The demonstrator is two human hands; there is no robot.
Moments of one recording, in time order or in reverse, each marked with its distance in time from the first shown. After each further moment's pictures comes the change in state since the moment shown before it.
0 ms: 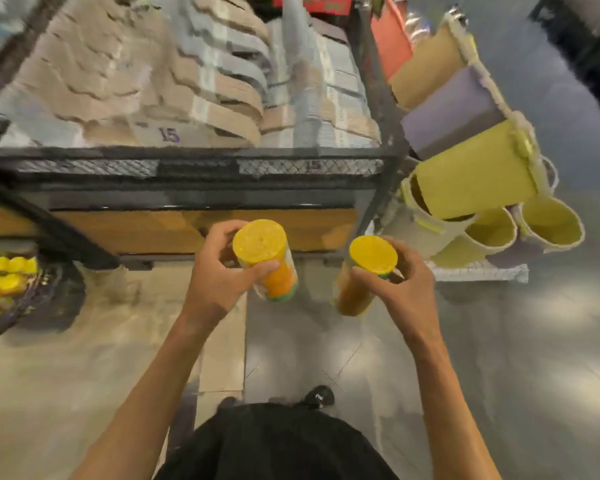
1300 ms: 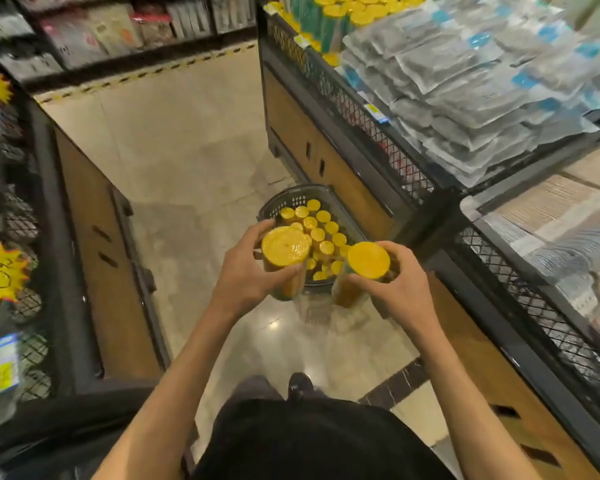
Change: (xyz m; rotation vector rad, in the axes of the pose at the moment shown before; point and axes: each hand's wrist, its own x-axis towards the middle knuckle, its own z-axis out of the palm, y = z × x) left_hand -0.115 -0.159 -0.728 0.225 0.946 -0.332; right_hand -0.085 -0.166 0.855 -0.319 -1.092 -0.463
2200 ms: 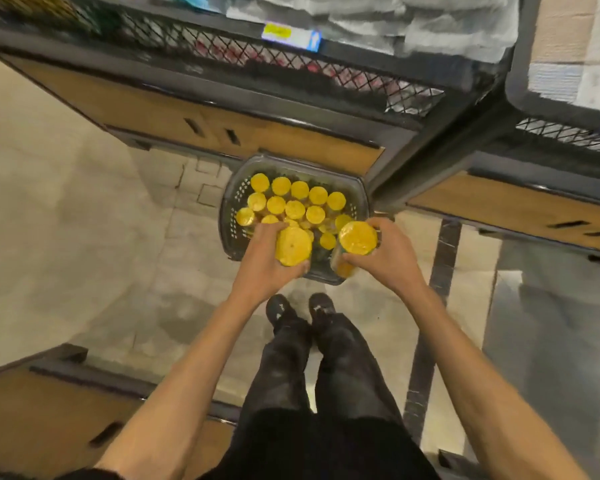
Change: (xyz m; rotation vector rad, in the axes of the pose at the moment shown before) left_hand 0.387 -0.180 0.047 0.381 -0.888 0.227; right_hand 0.234 0.069 0.179 -0.099 0.327 0.741
